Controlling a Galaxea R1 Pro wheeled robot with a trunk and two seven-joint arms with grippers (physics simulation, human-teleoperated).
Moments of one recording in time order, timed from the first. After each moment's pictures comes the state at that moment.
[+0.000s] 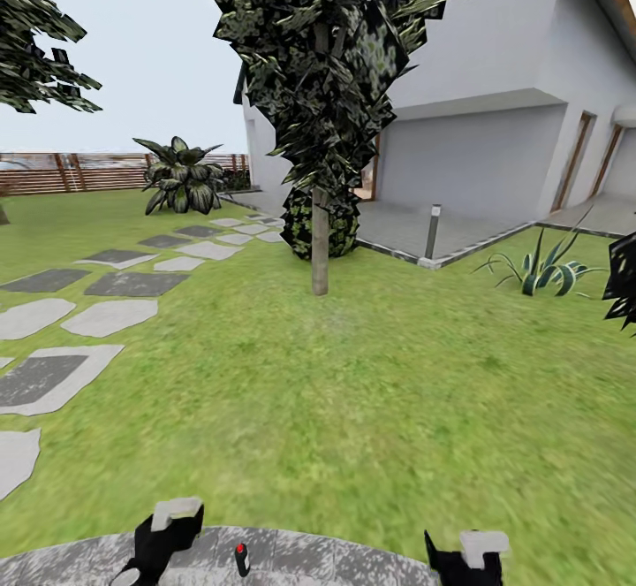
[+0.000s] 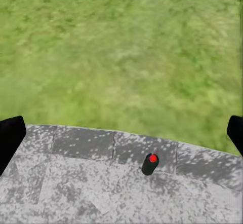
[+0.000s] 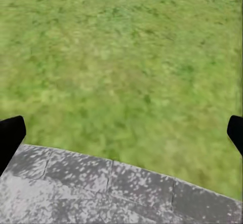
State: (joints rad) left arm -0.35 0.07 0.12 -0.43 0.01 -0.22 0.00; right arm -0.09 -0.06 0.00 -0.79 0.00 -0.23 0.00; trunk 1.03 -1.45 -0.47
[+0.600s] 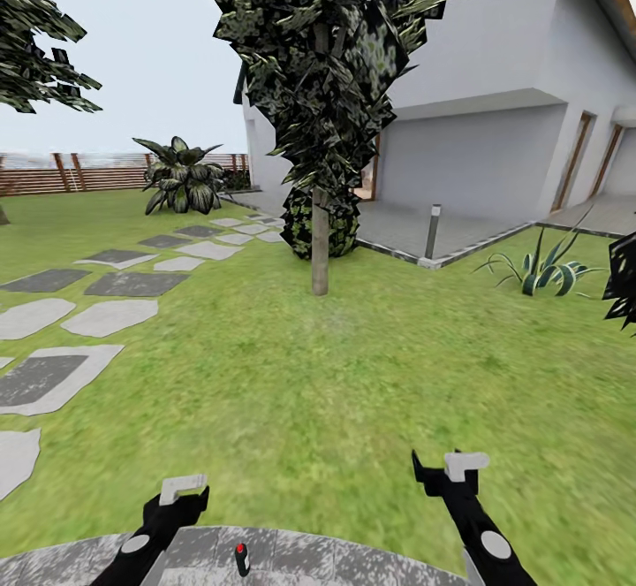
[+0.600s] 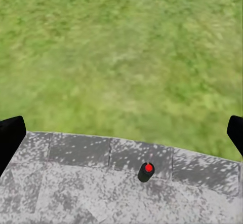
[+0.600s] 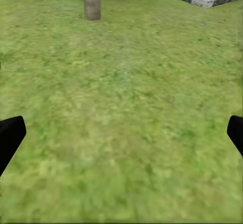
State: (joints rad) left arm -0.42 0.07 0.12 -0.44 0.00 -0.13 -0.01; right arm -0.28 -0.06 0.00 -0.81 0.00 -0.23 0.00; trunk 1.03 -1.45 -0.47
